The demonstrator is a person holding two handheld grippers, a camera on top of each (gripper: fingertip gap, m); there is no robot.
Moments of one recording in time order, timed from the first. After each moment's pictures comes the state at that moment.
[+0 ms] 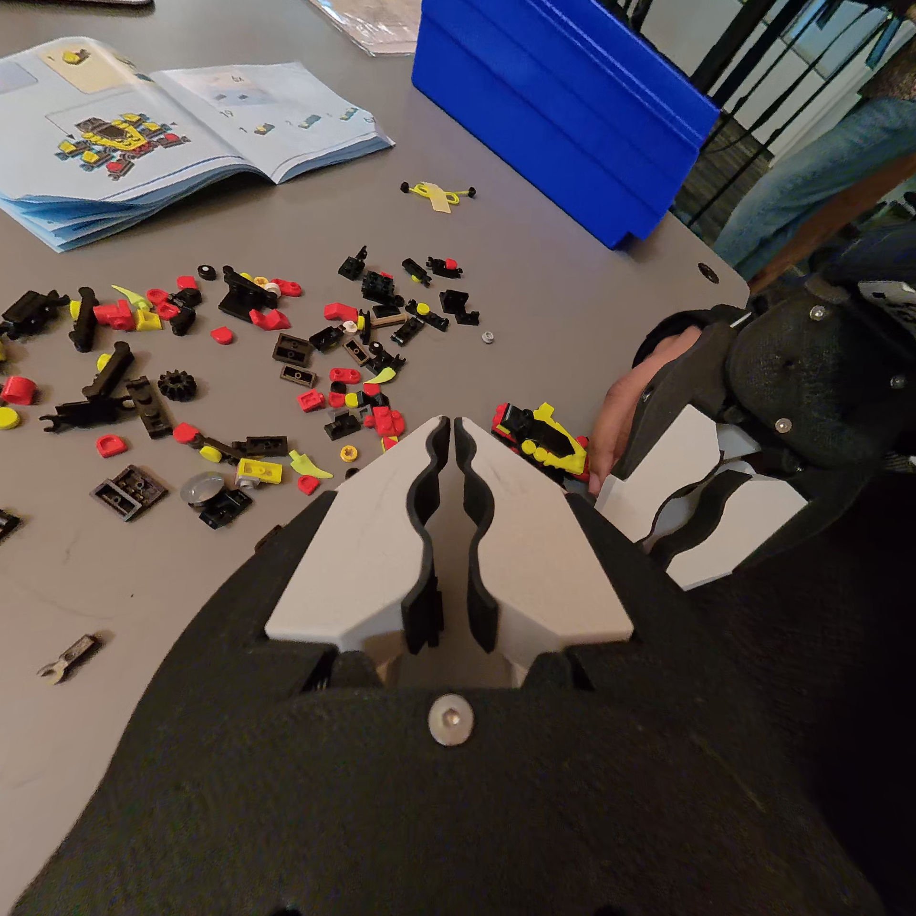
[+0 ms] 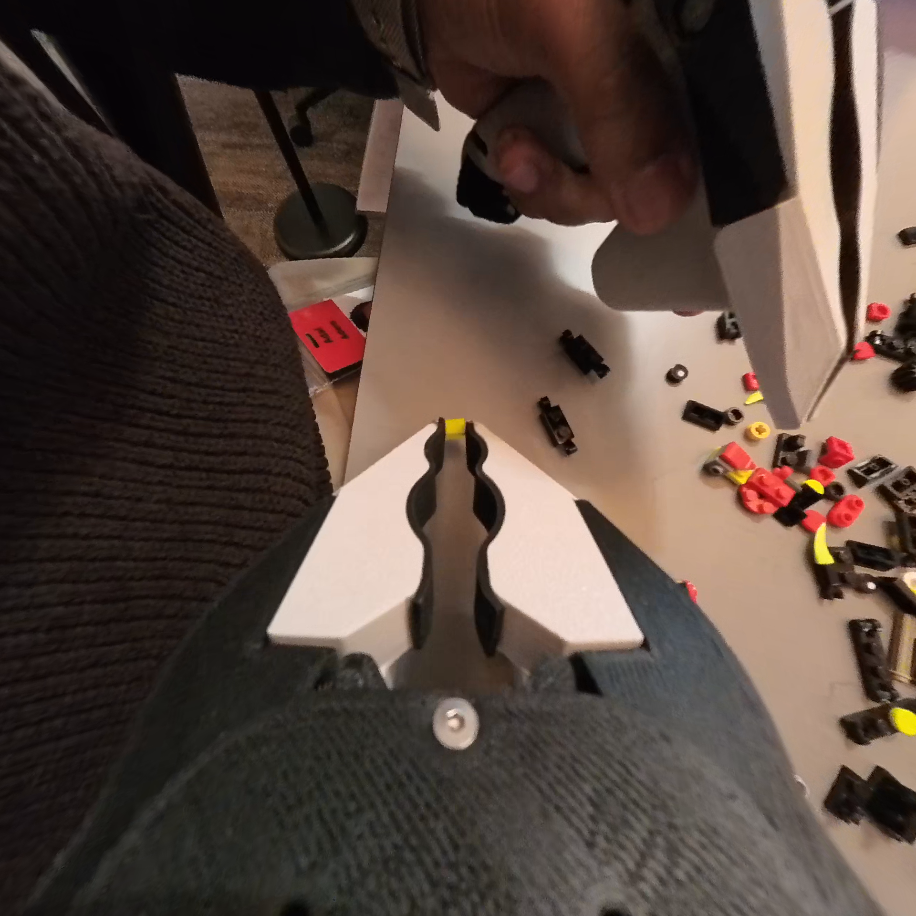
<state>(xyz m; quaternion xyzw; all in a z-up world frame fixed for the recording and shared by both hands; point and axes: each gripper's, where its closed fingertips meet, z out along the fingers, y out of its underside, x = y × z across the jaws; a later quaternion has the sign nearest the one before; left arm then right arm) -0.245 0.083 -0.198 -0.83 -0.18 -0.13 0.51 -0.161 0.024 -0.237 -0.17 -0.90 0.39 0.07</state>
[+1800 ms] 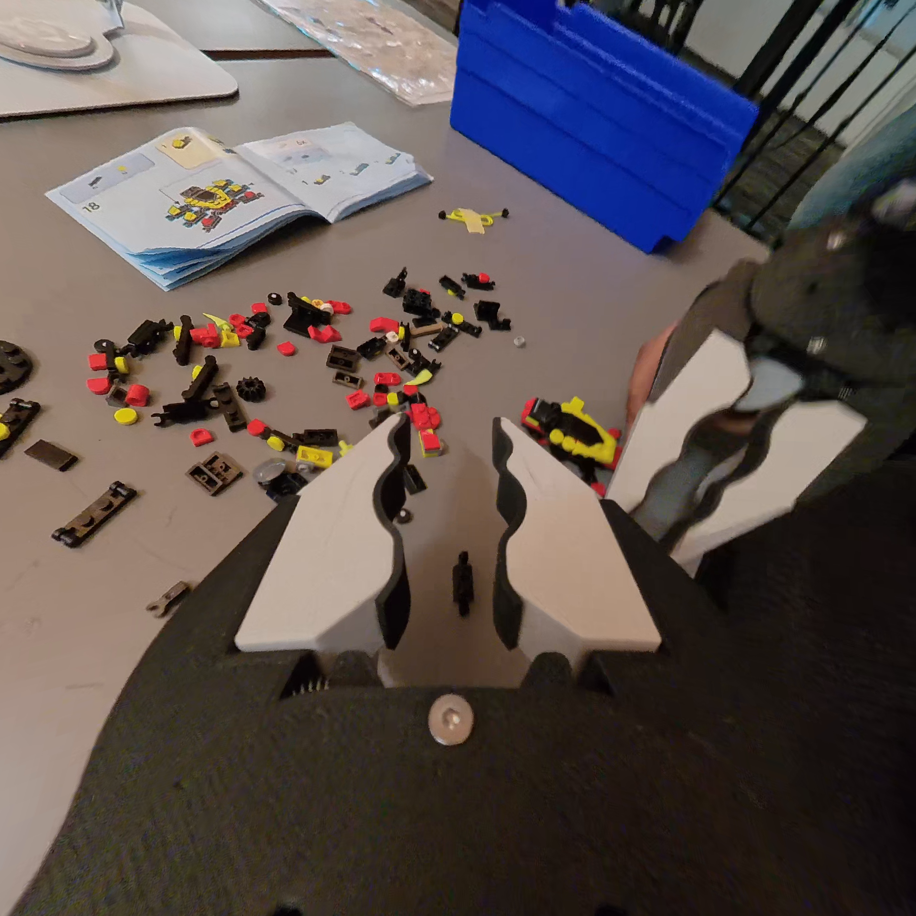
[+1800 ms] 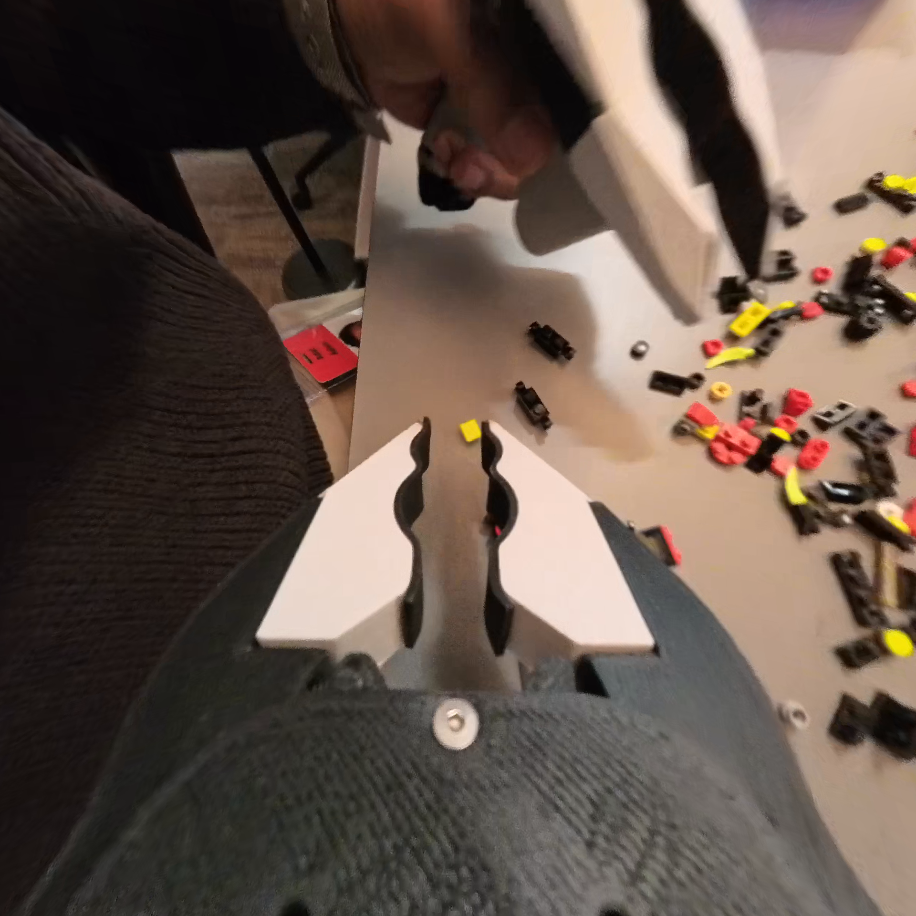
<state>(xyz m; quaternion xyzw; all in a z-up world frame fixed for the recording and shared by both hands) -0.254 0.065 -0.190 -0.83 -0.17 -0.05 0.53 -0.162 0.039 -0.221 -0.21 -0.88 0.43 0.06</state>
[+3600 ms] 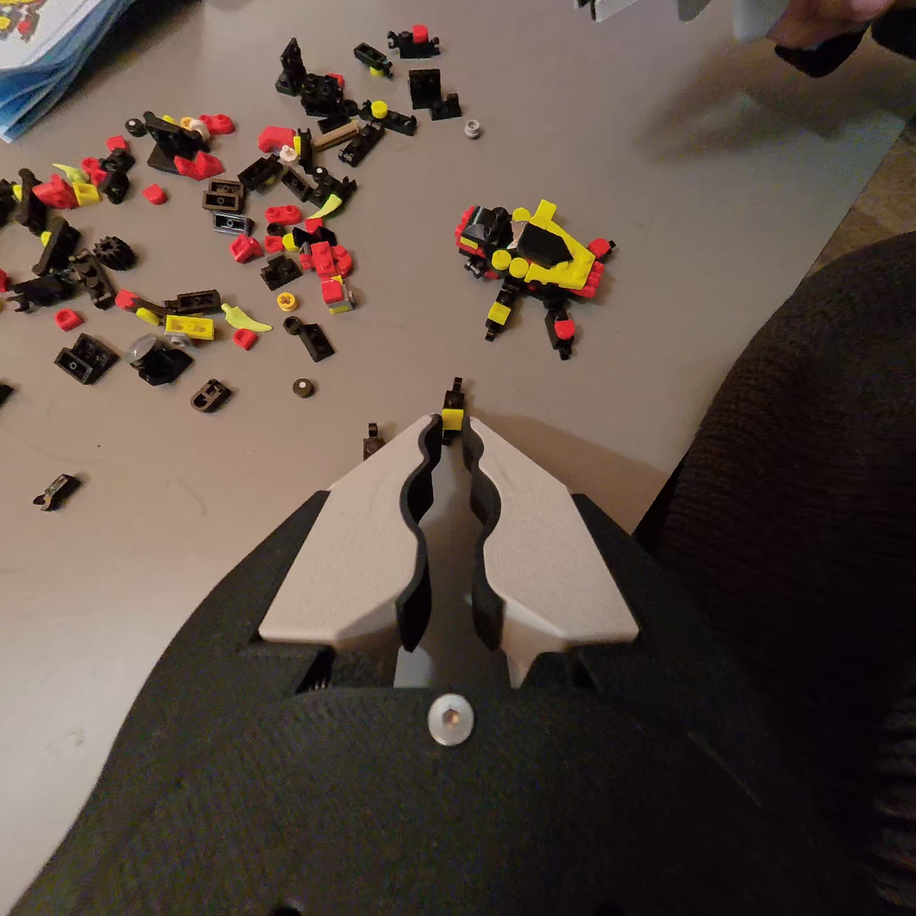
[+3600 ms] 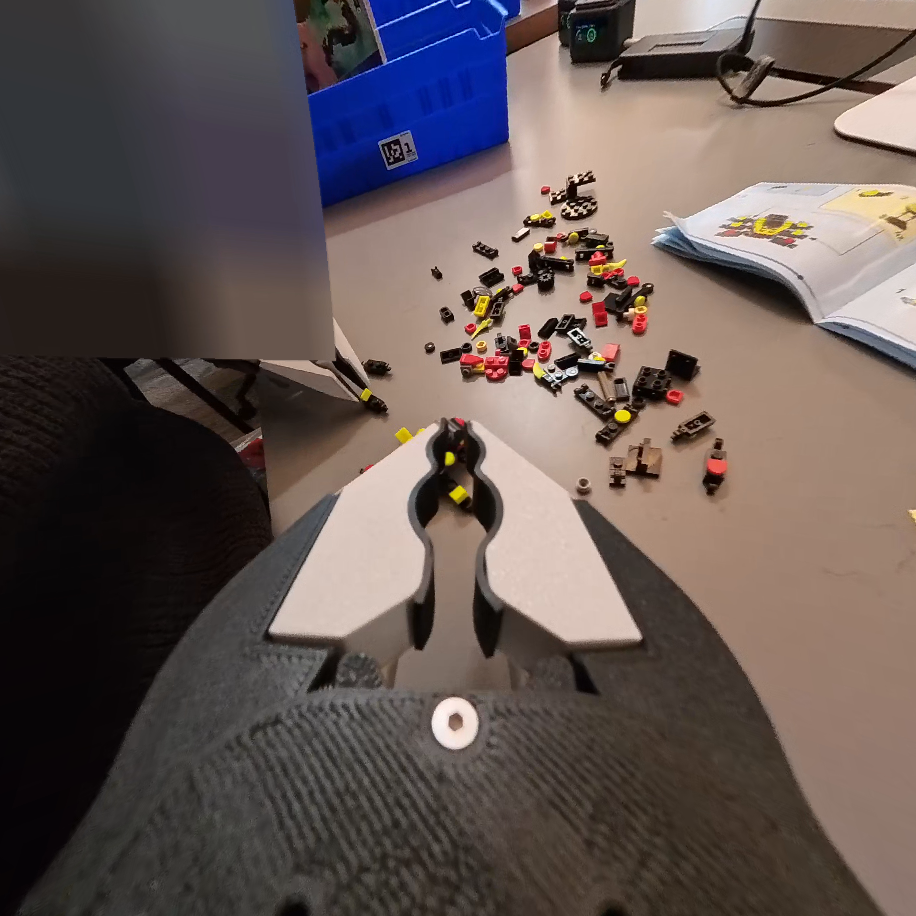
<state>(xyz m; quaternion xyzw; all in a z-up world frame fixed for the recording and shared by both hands) -0.195 0.041 -0.243 -0.91 -0.11 0.01 0.39 -0.191 0.156 -0.178 -0.40 -0.73 0.54 0.13</state>
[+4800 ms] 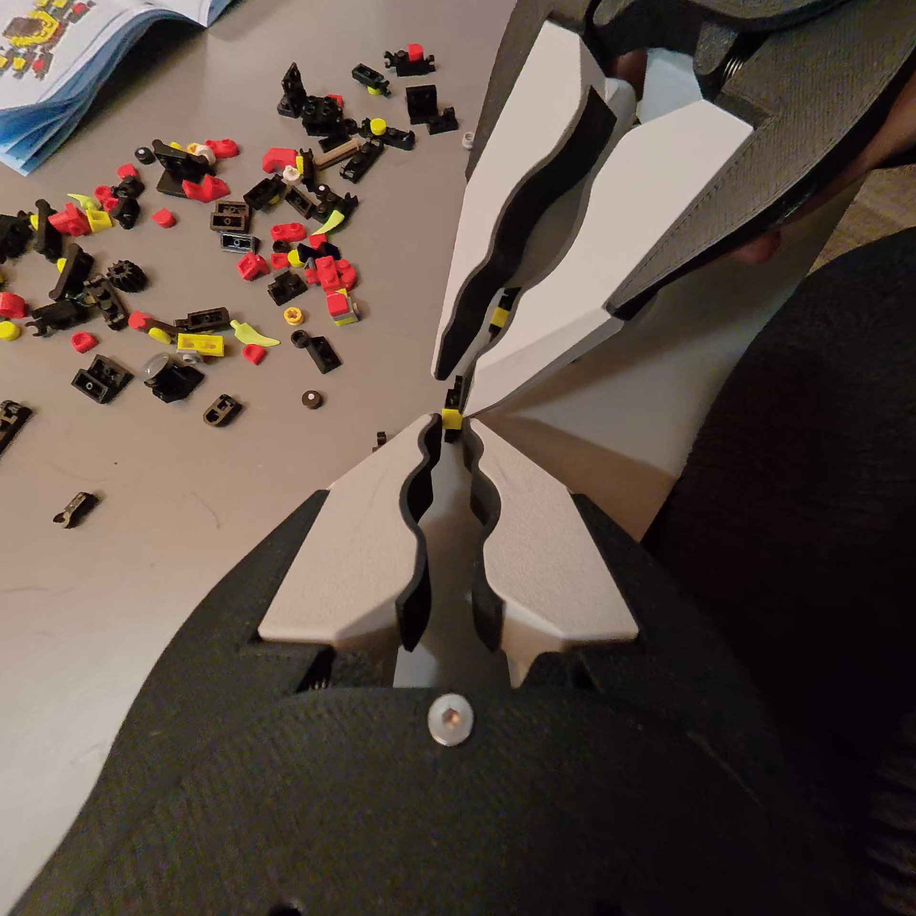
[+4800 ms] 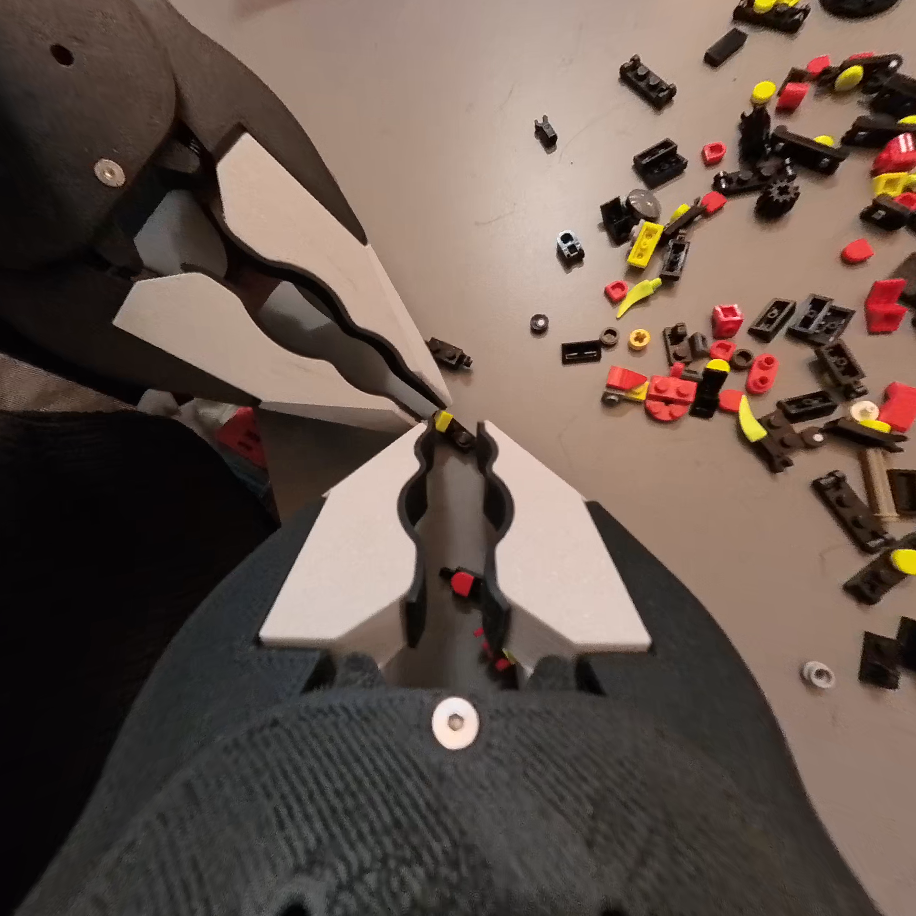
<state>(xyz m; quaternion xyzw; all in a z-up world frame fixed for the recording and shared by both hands) -0.198 0.042 -0.241 -0.91 -0.09 0.02 0.40 -0.207 0.043 -0.237 -0.40 -0.84 0.37 0.05</state>
